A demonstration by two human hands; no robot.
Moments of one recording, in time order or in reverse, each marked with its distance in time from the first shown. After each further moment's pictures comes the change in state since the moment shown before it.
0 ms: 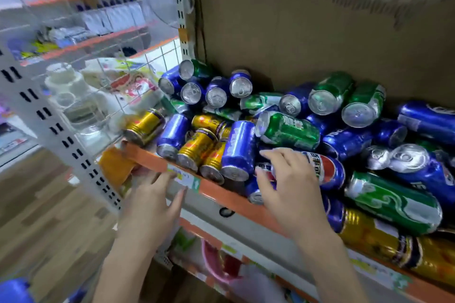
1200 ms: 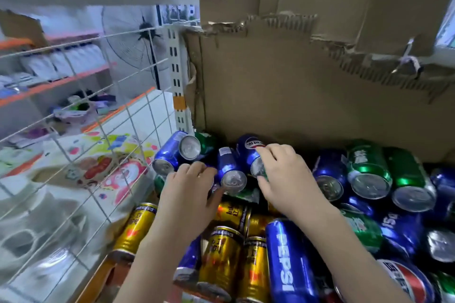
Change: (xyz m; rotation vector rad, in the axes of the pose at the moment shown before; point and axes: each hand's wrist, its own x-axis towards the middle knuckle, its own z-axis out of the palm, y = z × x) left_hand 0.230 0.006 -0.008 0.060 0.001 0.522; right_hand 0.198 -0.021 0.073 -0.425 -0.174 -0.048
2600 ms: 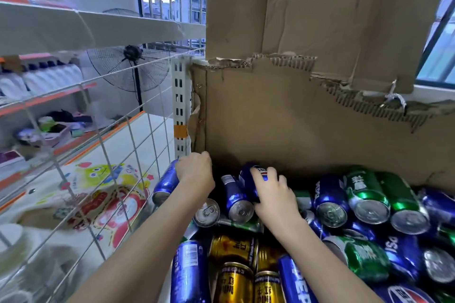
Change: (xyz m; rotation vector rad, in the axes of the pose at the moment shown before) left_hand 0.120 -0.034 0.022 0.219 -0.327 -0.277; right_hand 0.036 -0.028 0.023 -0.056 -0.296 0.307
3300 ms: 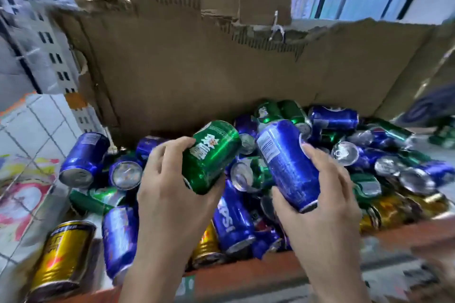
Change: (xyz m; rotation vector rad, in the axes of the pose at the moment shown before) left_hand -0.192 0.059 -0.021 -0.941 0.506 0.378; right_hand -0.210 0.053 -0.043 0.449 0.782 0.394
